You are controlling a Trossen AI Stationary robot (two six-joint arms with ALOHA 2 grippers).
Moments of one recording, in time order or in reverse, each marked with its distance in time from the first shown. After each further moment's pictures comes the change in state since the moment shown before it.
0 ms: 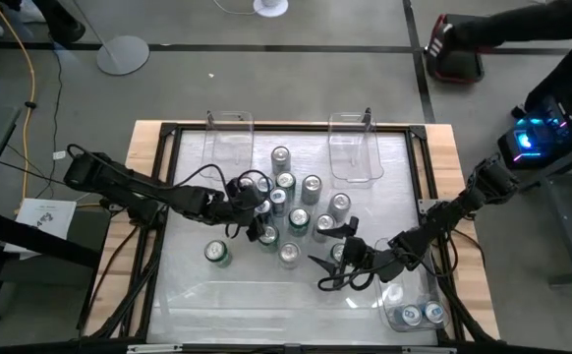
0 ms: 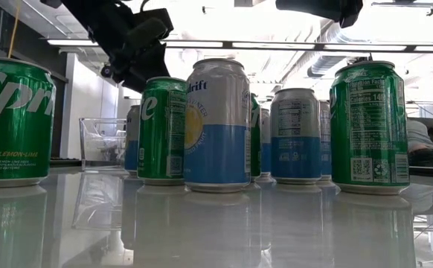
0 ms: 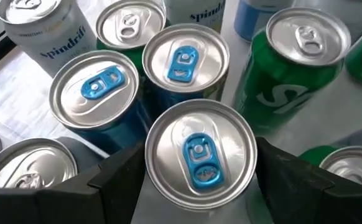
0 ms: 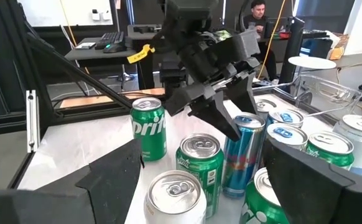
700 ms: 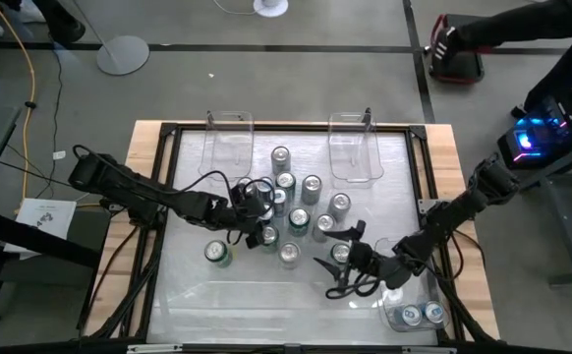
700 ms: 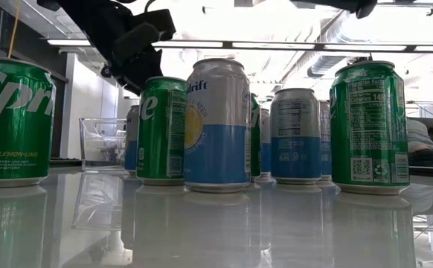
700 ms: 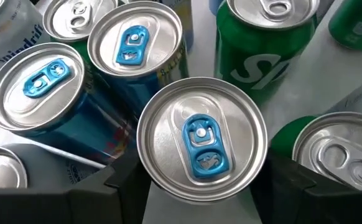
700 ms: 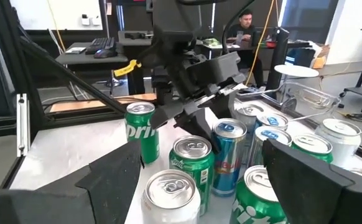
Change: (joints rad) left arm -0.041 0.044 -0.001 0.029 0.023 0.092; right arm 0.063 0.000 0.000 0.016 0.121 -0.028
